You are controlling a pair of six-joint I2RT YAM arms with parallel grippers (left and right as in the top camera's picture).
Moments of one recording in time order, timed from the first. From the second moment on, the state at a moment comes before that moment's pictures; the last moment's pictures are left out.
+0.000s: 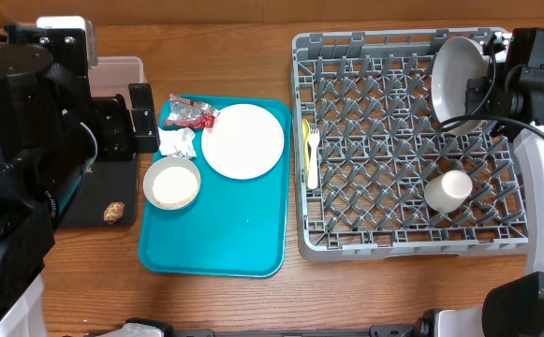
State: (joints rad) left arm -0.22 1.44 2.40 -1.57 -0.18 -0.17; right arm -0.17 1.60 1.53 -0.86 0.15 -0.18
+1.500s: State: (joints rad) left arm -0.22 1.44 2.40 -1.57 -0.18 -0.17; right arm 0.25 1.44 1.61 -1.14 -0.25 0.27
